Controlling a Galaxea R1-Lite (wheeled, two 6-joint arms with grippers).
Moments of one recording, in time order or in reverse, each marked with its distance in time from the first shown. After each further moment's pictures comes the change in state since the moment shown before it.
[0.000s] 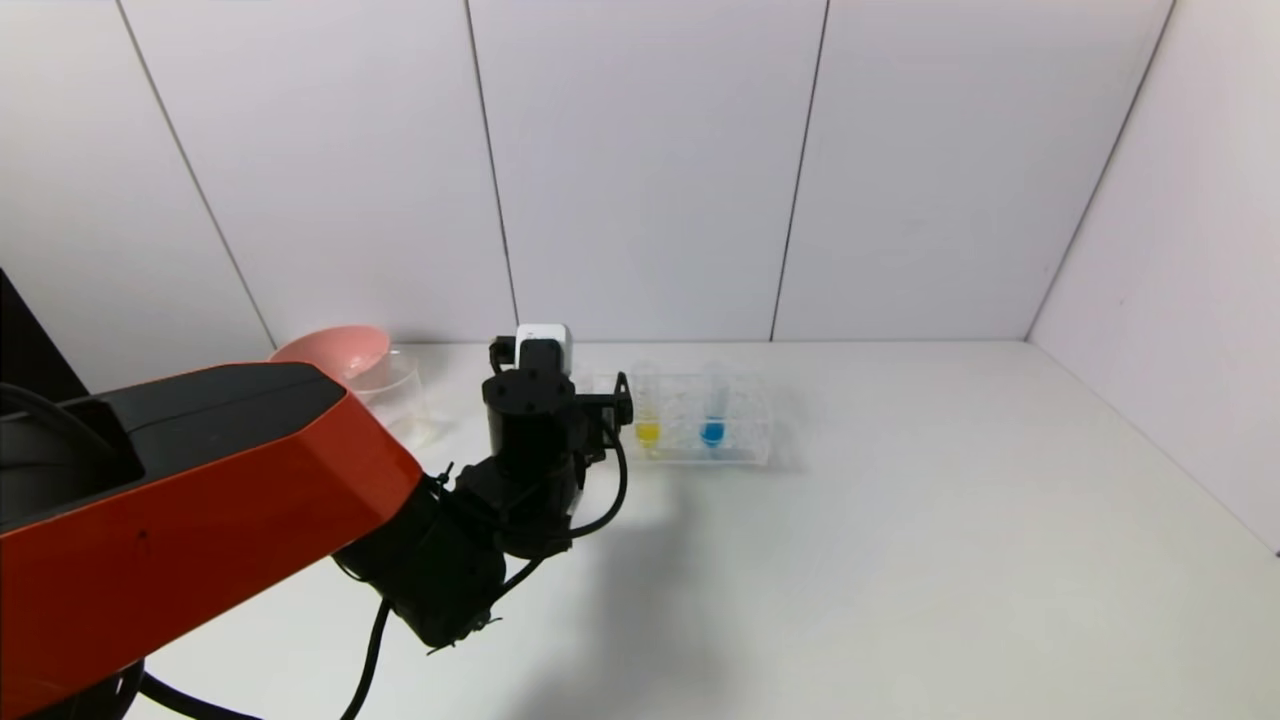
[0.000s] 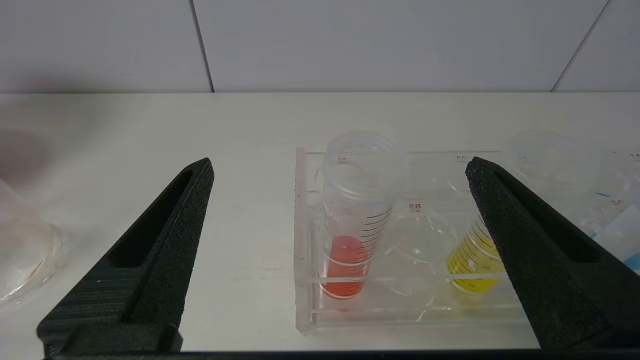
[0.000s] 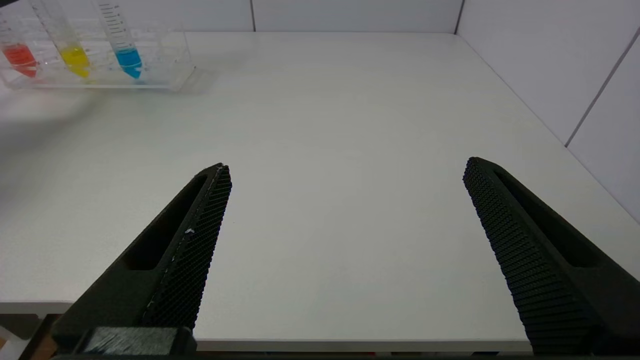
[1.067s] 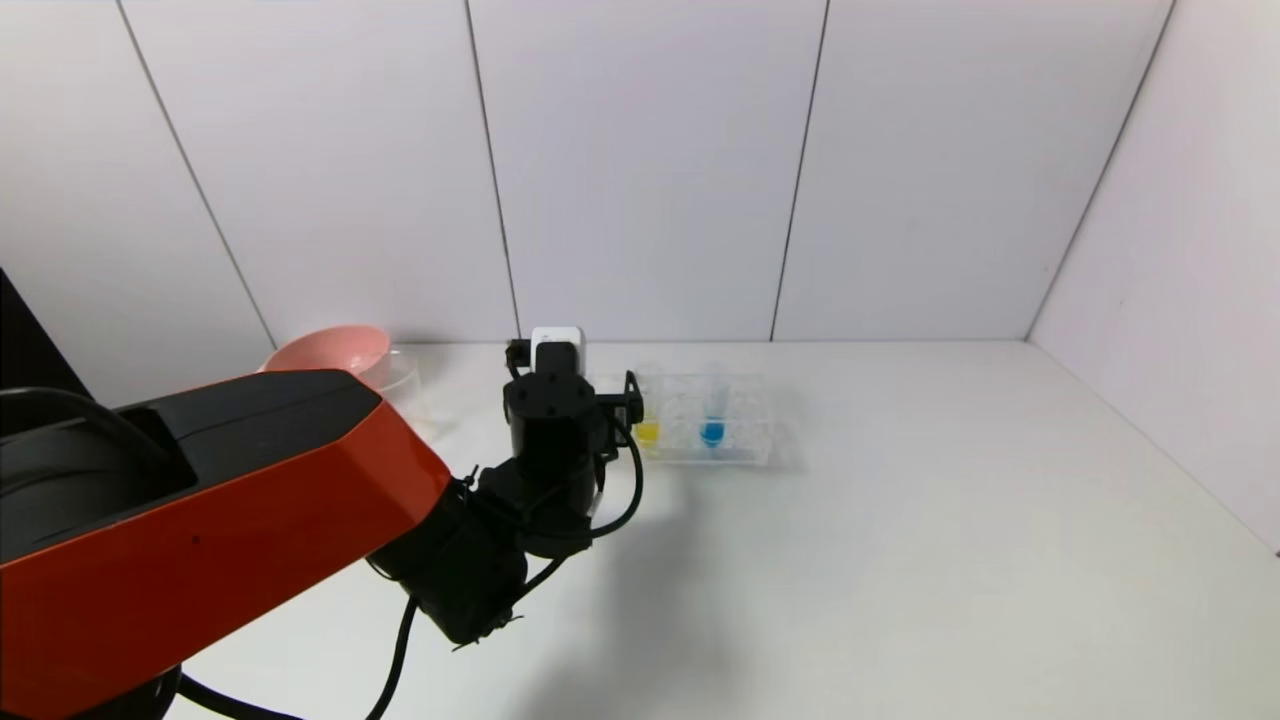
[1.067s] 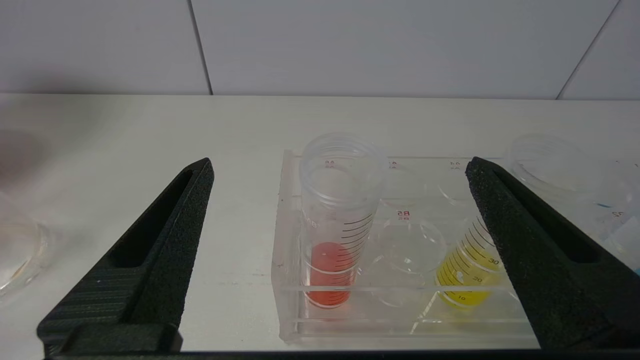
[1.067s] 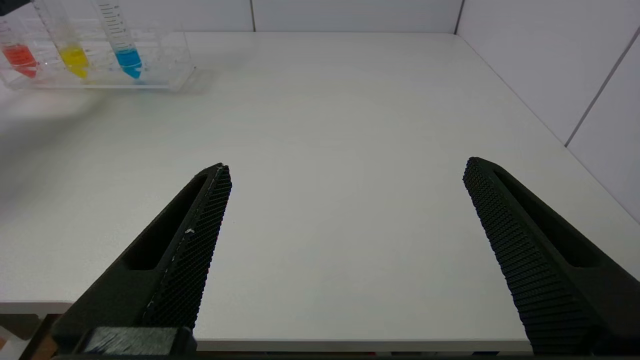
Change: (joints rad) left arm -0.018 0.044 -0.053 -0.008 0.048 0.008; right arm 0.000 0.000 0.000 0.000 0.000 0.000
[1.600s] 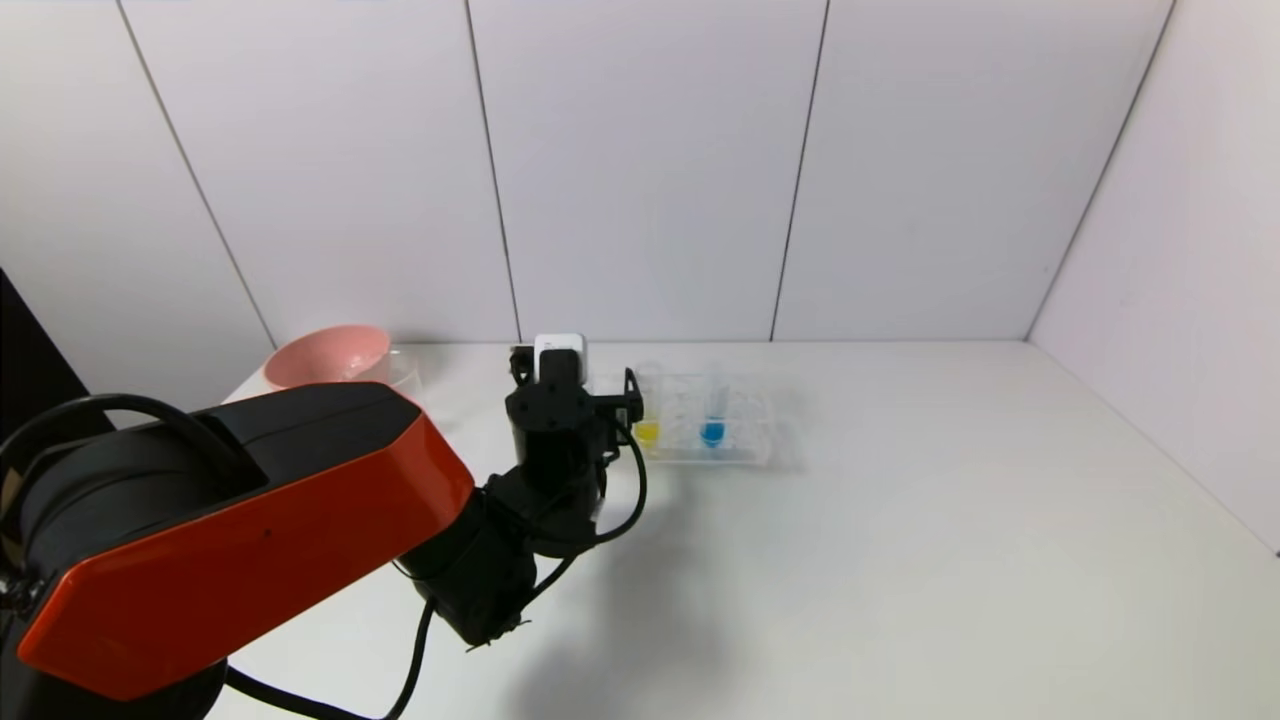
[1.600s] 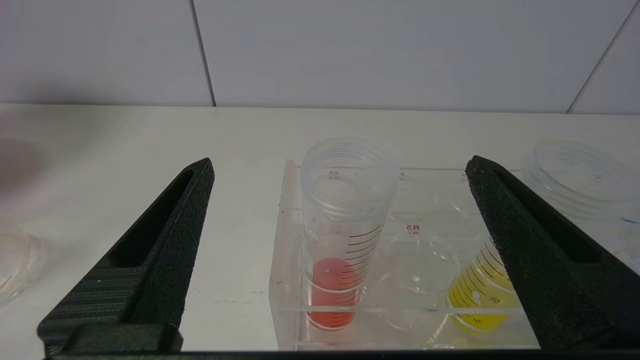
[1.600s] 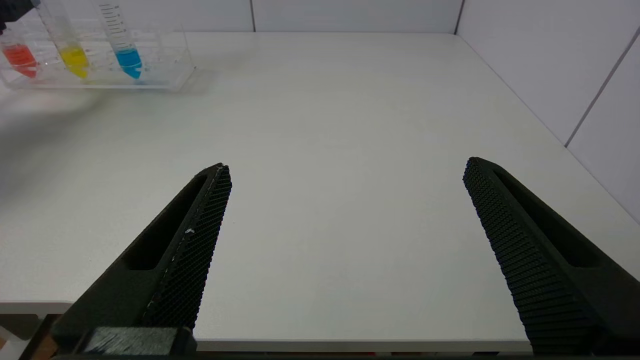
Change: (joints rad) left arm 0.010 0.065 -0.021 -0.108 0.003 0.039; right arm 0.000 0.000 0.000 0.000 0.000 0.000
